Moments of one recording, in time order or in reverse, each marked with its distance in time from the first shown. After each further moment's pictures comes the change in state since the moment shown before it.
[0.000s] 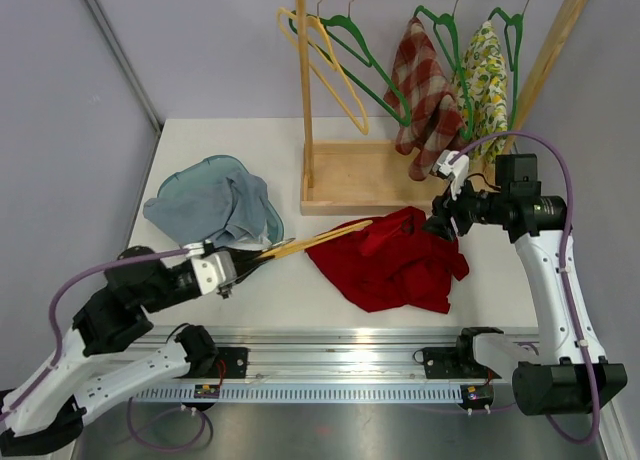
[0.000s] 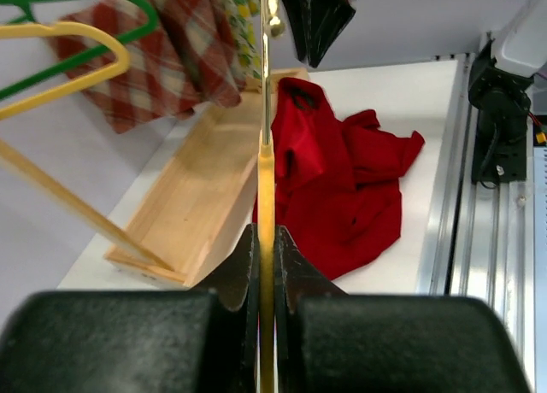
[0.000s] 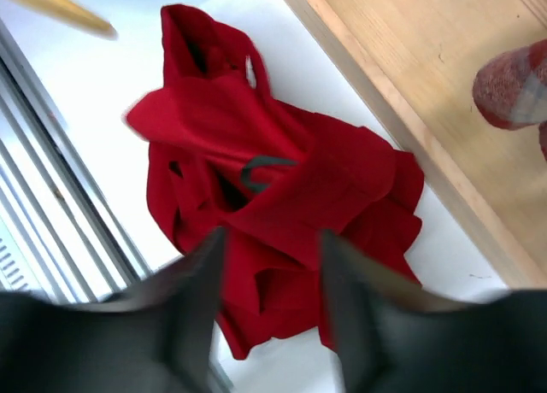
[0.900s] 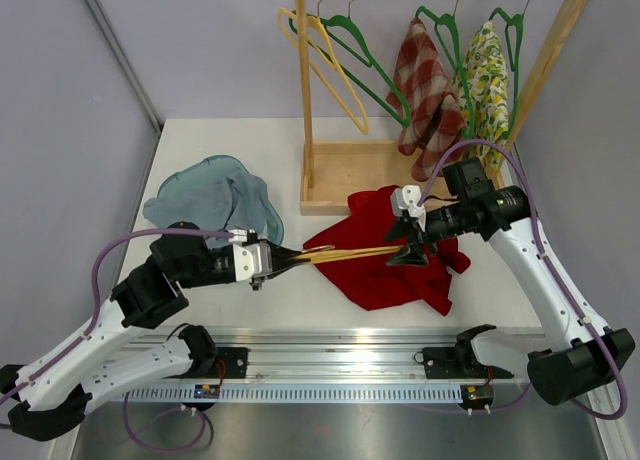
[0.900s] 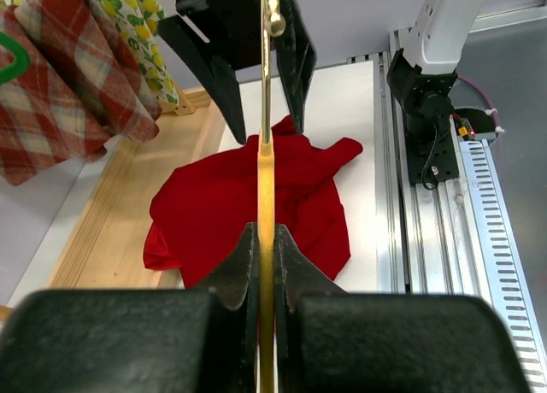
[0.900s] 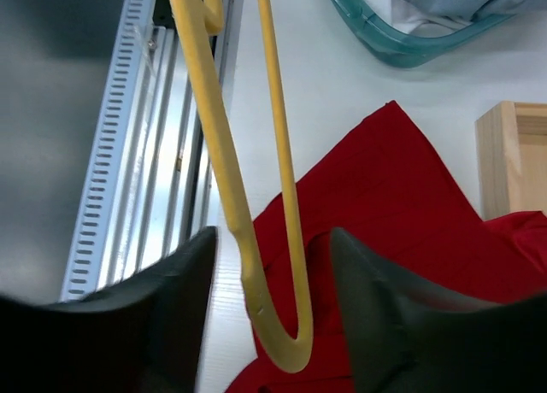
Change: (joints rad) left arm 0.000 0.236 -0.017 0.177 0.235 -0.003; right arm 0.304 0.076 0.025 -0.150 -0.302 -0.410
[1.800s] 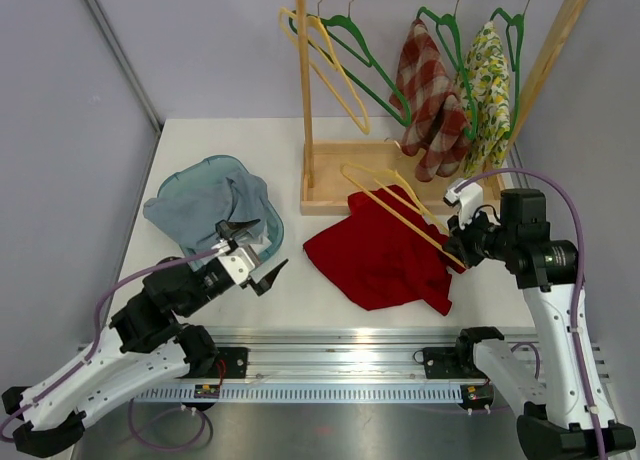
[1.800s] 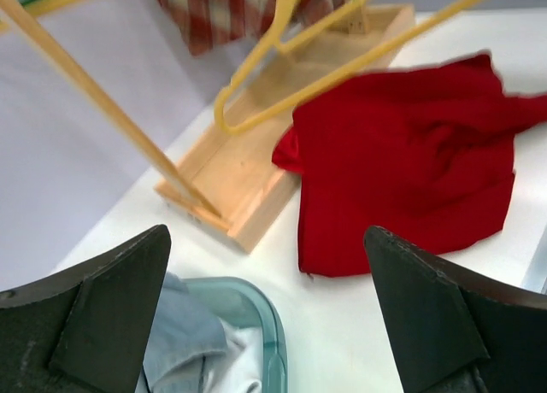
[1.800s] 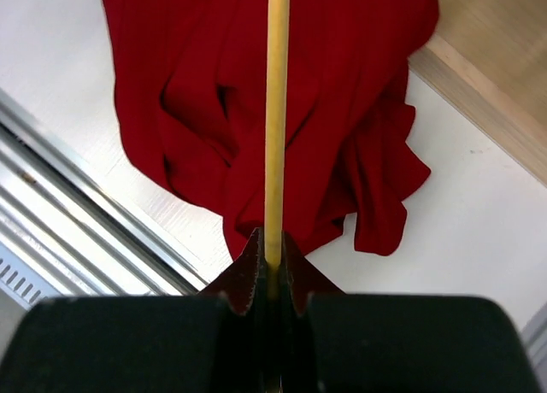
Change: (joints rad) left arm -0.002 -0.270 -0.280 0.090 -0.515 0.039; right arm -0.247 -0.331 -0.133 0.065 0.581 0.562
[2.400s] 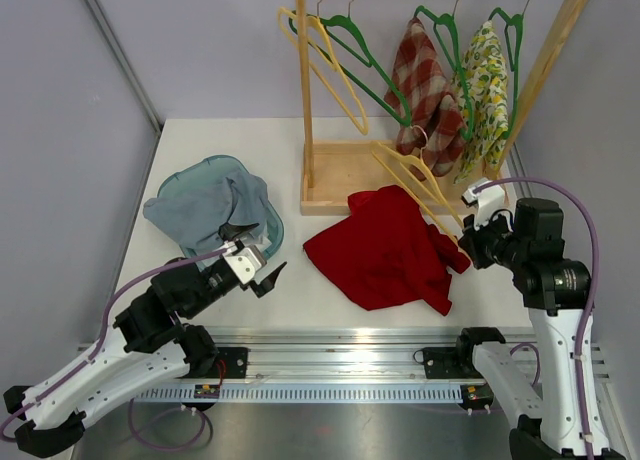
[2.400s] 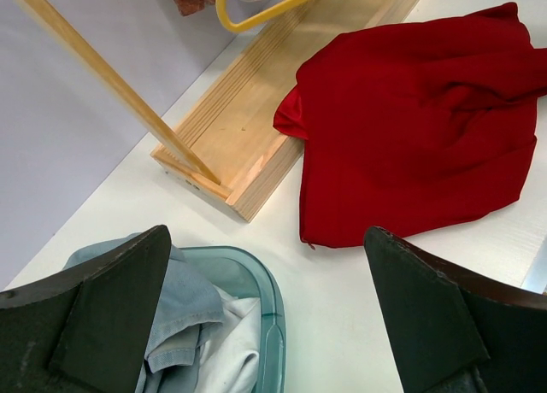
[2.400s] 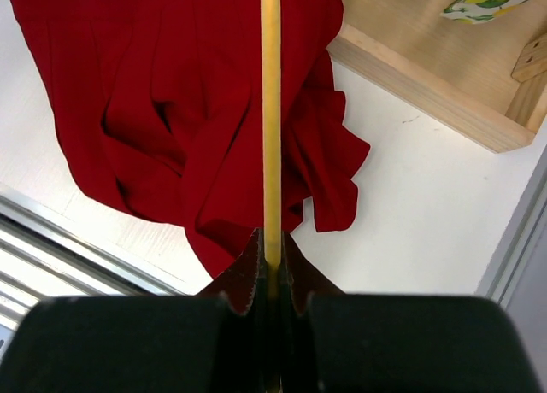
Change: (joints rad) left arm 0.000 -0.005 -0.051 -0.051 -0.057 0.000; right arm -0.058 -0.097 -0.006 0.036 0.147 0.099
